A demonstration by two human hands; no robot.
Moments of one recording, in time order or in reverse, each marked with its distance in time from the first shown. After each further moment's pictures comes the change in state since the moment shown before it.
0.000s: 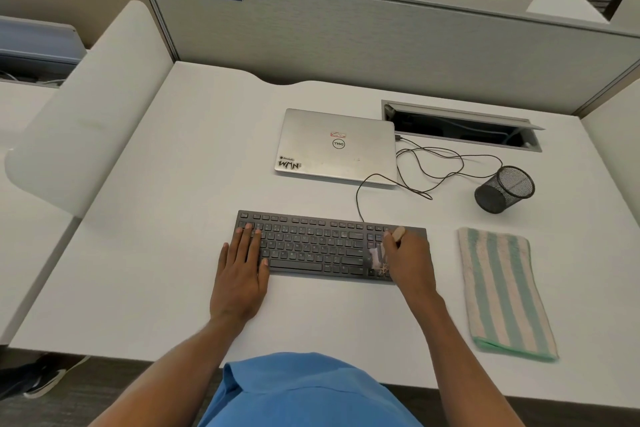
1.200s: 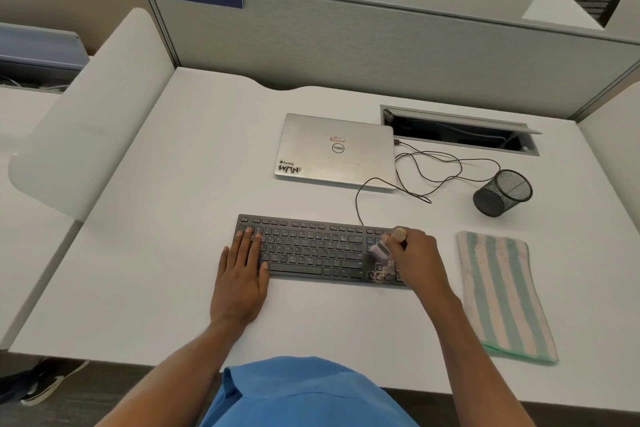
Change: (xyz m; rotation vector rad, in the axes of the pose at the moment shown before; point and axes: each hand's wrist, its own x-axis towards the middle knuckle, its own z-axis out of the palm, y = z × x) left_hand -0.001 0.000 0.000 0.005 0.003 0.005; right_hand 0.000 -0.010 -0.029 -0.042 -0.096 -0.085
